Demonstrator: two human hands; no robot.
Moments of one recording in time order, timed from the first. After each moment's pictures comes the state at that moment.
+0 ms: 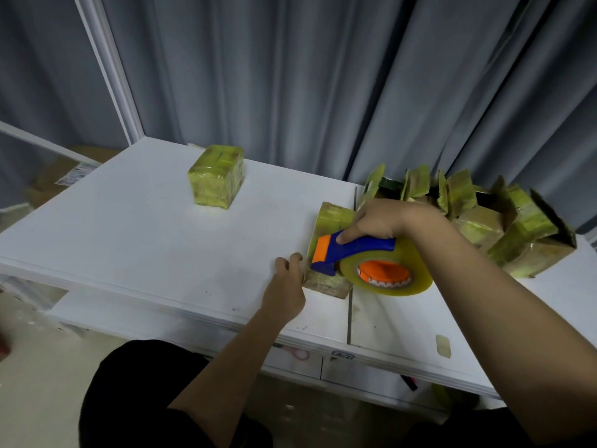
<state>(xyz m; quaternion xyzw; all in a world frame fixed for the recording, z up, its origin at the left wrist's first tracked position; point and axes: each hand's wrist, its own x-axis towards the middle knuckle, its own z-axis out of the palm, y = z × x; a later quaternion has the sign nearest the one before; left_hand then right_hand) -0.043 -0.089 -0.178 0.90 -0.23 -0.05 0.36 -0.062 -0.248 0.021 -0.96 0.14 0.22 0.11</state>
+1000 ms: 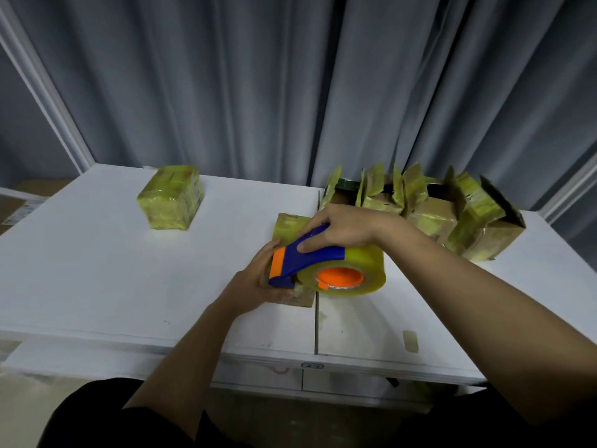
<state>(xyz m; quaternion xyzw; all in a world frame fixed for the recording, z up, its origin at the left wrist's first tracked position) 0.007 -0.096 -0.170 0.74 -0.39 -0.19 0.51 -0.086 -0.277 0.023 -0.95 0.04 0.17 0.27</state>
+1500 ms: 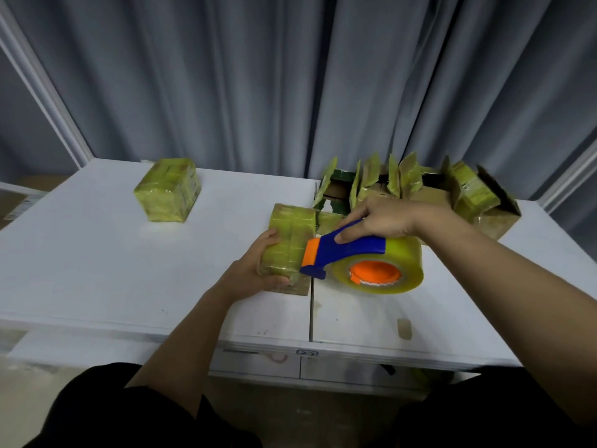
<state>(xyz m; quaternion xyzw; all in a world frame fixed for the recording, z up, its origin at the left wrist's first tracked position) 0.000 -0.103 -0.154 0.77 -0.37 -0.20 0.47 -0.124 -0.326 0.031 -0.94 0.11 0.18 0.27</state>
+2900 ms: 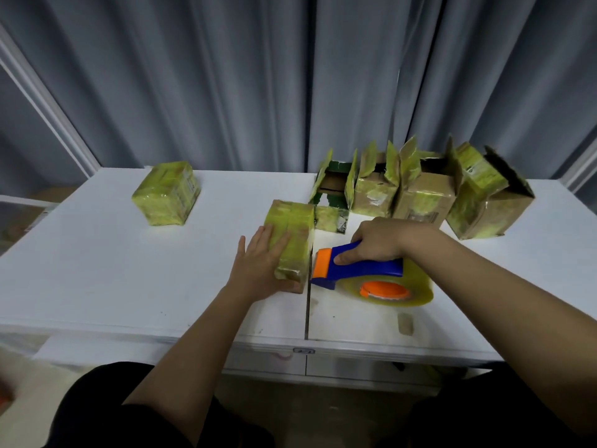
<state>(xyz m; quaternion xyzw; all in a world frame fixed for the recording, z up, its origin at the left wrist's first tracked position) -0.027 -0.134 -0.132 0.92 -0.39 -0.02 0.04 -0.137 -0.345 -0.016 -0.95 0.13 0.26 0.10</state>
